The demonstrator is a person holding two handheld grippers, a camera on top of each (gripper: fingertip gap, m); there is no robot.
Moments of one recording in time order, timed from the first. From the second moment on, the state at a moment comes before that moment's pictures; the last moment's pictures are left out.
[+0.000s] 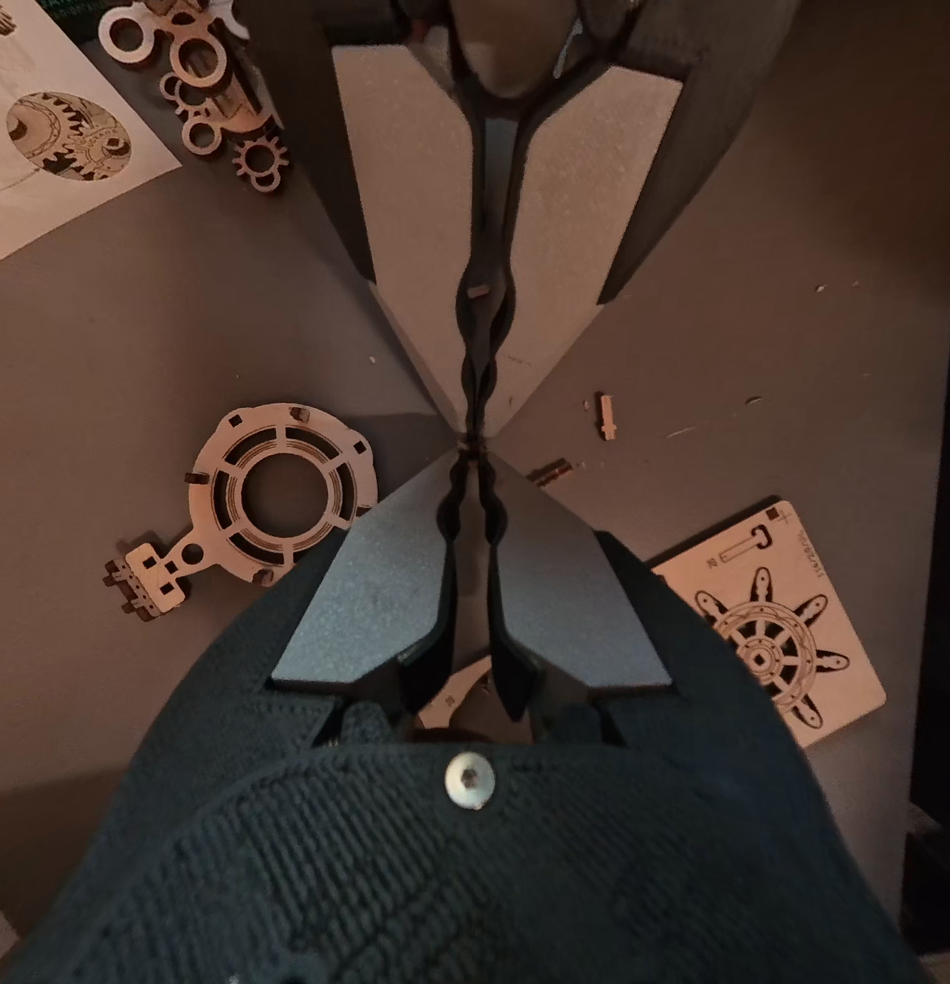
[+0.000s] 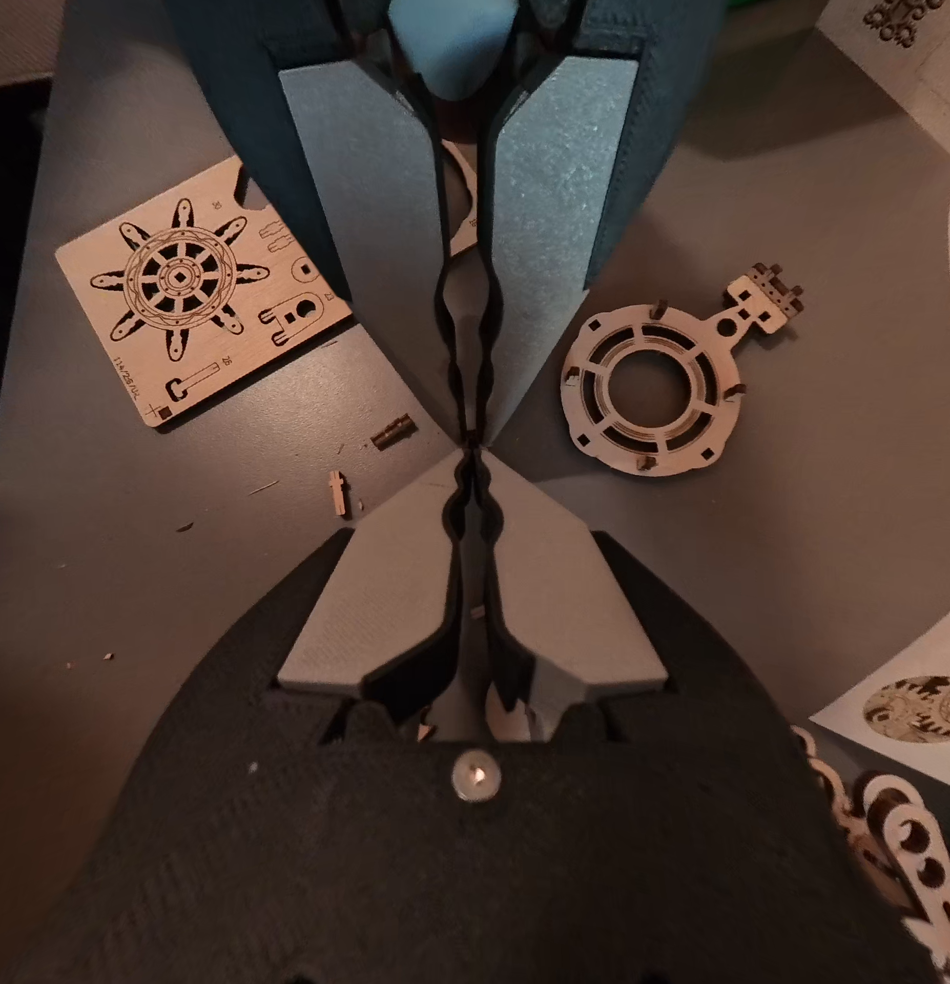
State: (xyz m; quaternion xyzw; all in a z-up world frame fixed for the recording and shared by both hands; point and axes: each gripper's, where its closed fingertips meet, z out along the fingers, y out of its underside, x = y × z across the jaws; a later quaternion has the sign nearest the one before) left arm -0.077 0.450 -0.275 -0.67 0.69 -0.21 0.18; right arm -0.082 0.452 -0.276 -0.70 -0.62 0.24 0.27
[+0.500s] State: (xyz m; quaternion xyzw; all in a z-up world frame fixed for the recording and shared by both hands) left arm -0.081 0.452 -0.270 -0.67 0.68 -0.22 0.19; right arm -0.082 0.452 -0.271 -0.70 -0.61 0.25 0.27
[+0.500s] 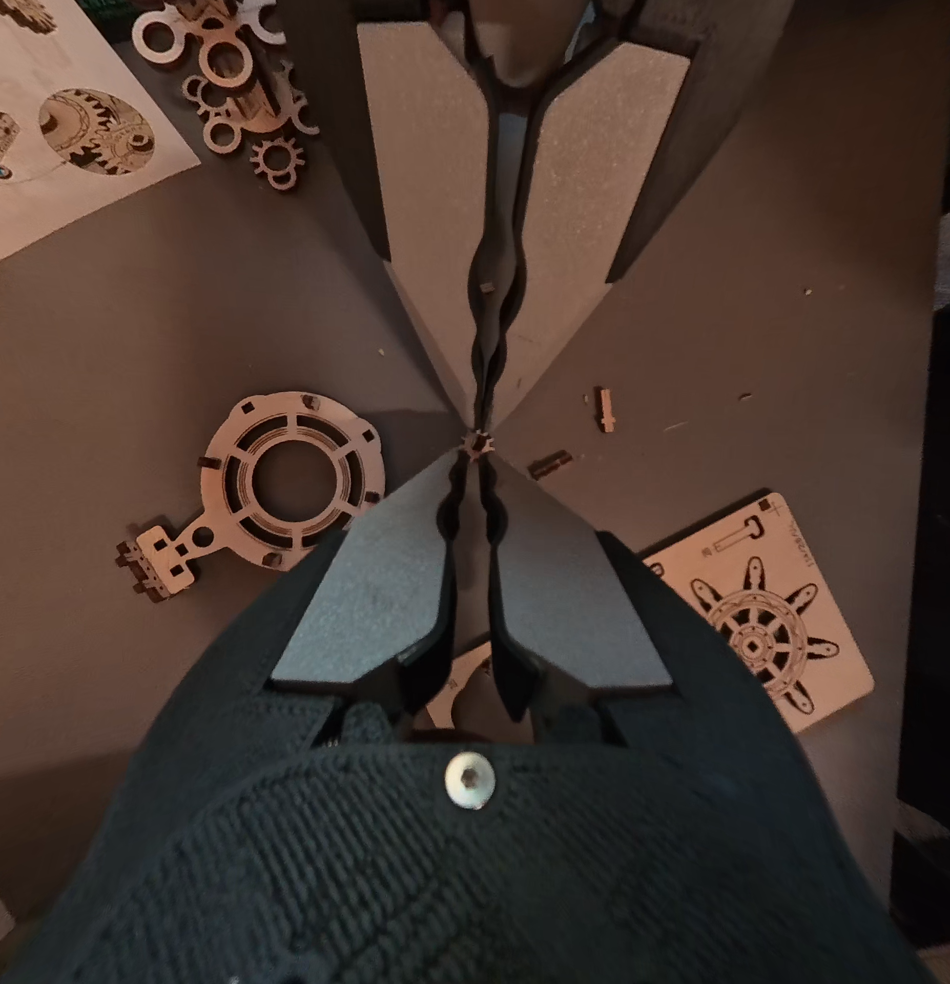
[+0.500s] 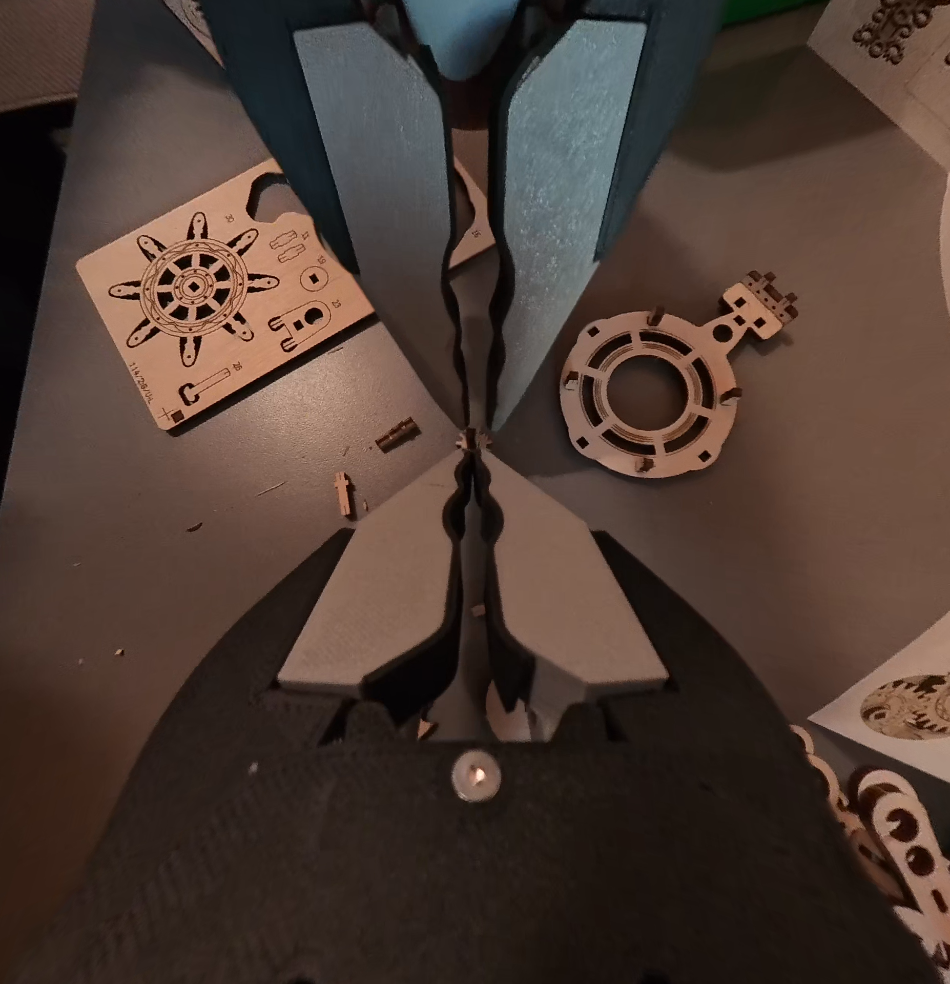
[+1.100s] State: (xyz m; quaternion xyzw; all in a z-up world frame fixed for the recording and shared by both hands) left arm -0.078 0.448 -0.275 -0.67 0.68 -0.23 0.18; right arm -0.083 0.452 -0.273 -0.70 -0.62 0.24 0.27
